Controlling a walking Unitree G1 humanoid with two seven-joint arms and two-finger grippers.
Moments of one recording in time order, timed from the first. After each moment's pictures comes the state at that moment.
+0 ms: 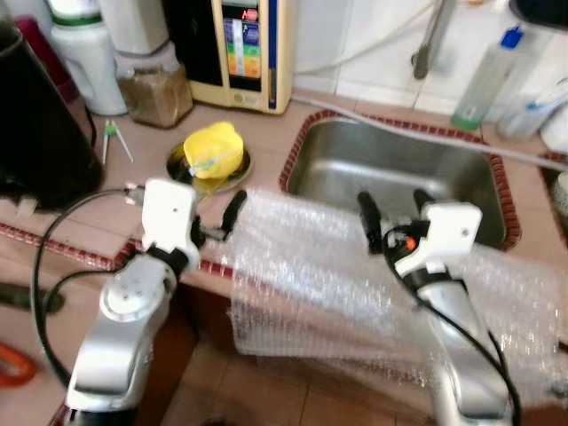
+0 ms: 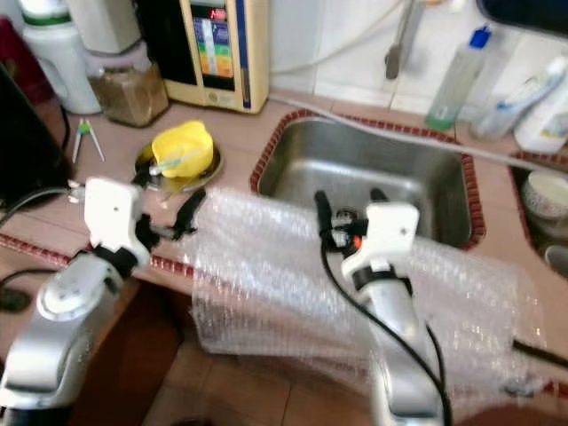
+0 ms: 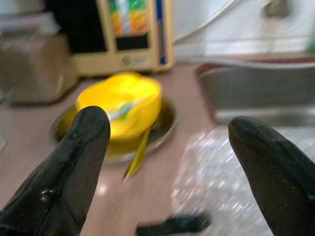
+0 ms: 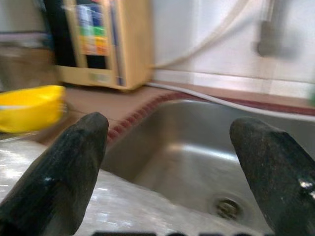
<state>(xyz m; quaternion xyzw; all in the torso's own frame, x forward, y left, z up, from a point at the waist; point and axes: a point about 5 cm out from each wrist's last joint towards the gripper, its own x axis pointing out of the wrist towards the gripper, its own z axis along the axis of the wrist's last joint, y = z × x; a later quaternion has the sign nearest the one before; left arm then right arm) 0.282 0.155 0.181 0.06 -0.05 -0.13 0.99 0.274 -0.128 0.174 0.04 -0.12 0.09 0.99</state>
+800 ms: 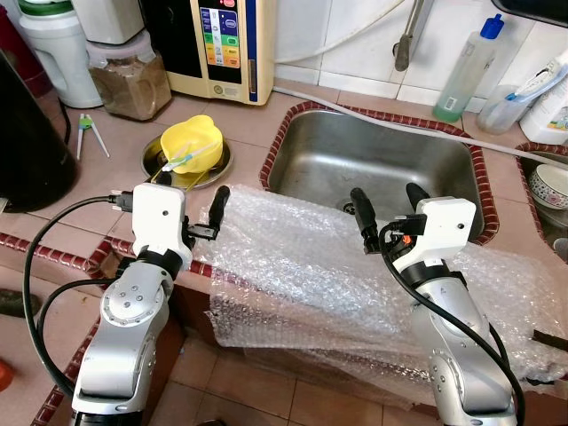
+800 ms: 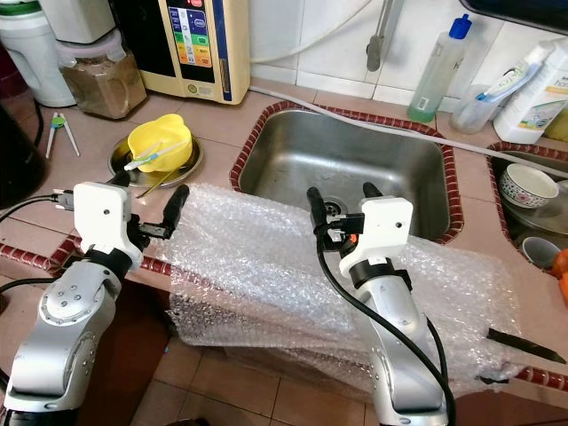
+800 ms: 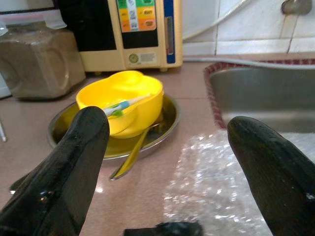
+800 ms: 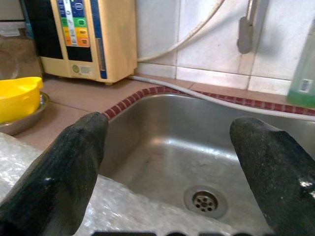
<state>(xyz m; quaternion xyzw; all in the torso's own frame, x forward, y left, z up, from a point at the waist) 0.283 0.158 0.179 0.07 -0.06 -0.07 0.99 0.278 -0.137 0.179 0.02 -0.11 0.09 0.99</state>
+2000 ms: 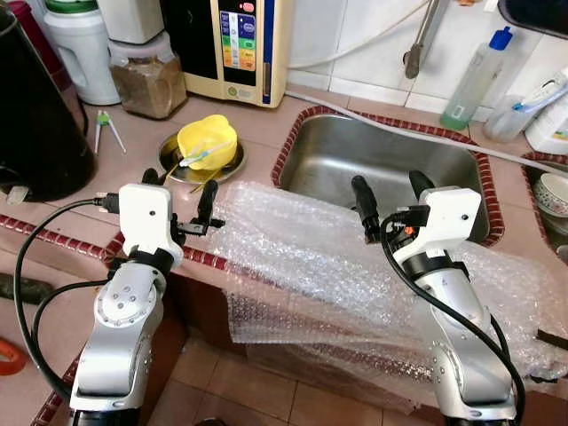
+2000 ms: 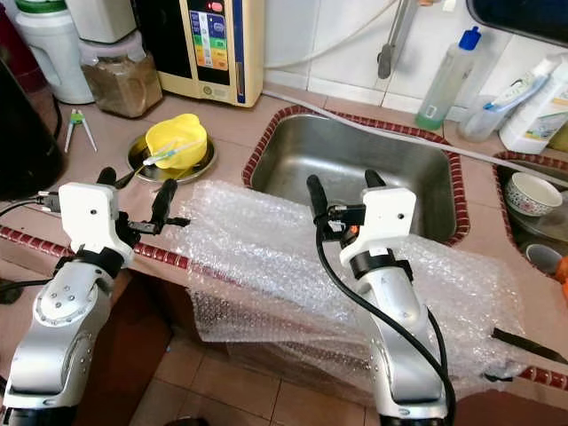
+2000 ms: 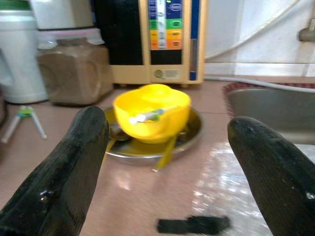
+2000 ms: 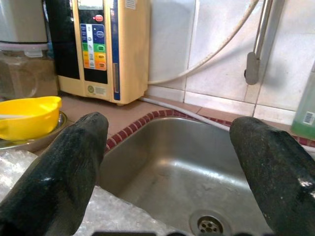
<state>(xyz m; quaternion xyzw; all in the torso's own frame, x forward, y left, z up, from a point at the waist) 0.281 0.162 0.179 0.05 -0.09 -0.05 0.99 0.281 -0.138 0.190 0.01 -0.14 0.09 0.99</state>
